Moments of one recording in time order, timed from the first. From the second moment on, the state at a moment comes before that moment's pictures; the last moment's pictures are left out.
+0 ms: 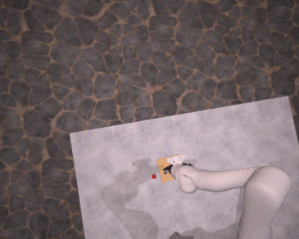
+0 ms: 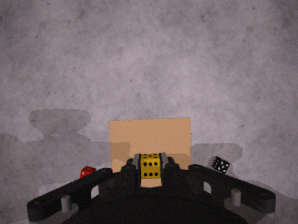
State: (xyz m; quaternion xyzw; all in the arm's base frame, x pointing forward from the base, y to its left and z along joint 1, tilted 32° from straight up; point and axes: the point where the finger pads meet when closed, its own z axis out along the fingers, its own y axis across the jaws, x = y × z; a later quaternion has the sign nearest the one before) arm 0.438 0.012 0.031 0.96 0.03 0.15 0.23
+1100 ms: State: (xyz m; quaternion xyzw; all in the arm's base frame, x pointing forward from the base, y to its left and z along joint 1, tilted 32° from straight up) arm 0.467 -0.022 -0.038 0.96 0.03 0.16 0.23
